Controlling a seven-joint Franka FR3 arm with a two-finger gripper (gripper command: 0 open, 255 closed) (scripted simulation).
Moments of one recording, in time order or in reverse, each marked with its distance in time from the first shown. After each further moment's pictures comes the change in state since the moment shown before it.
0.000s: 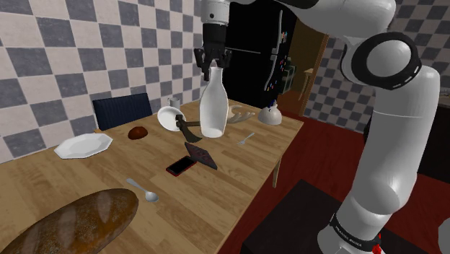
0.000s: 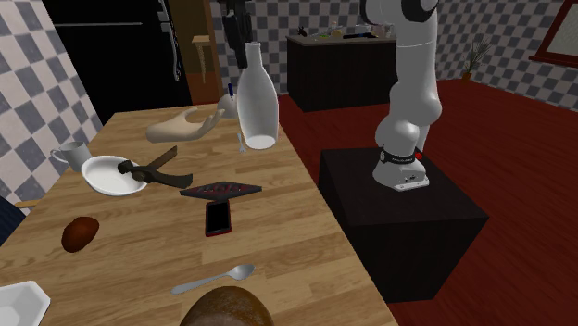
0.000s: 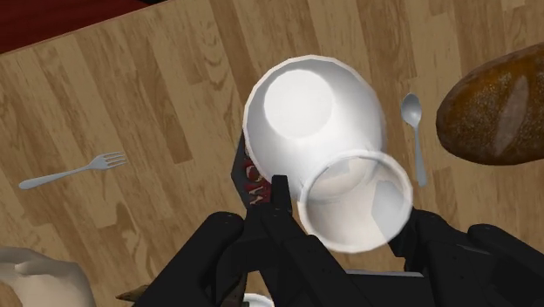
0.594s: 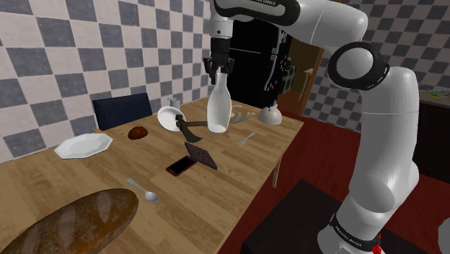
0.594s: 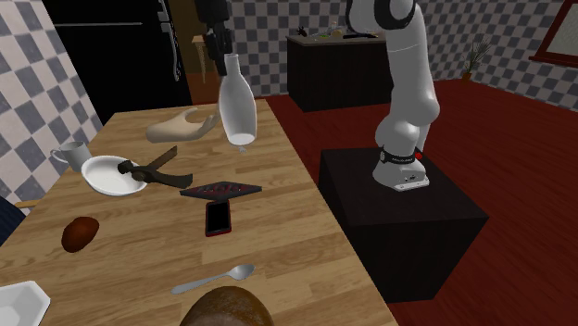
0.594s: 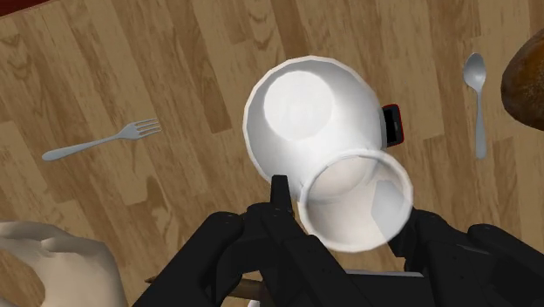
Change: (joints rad) arm -0.075 0.139 -0.061 0.095 -0.056 0.034 -0.158
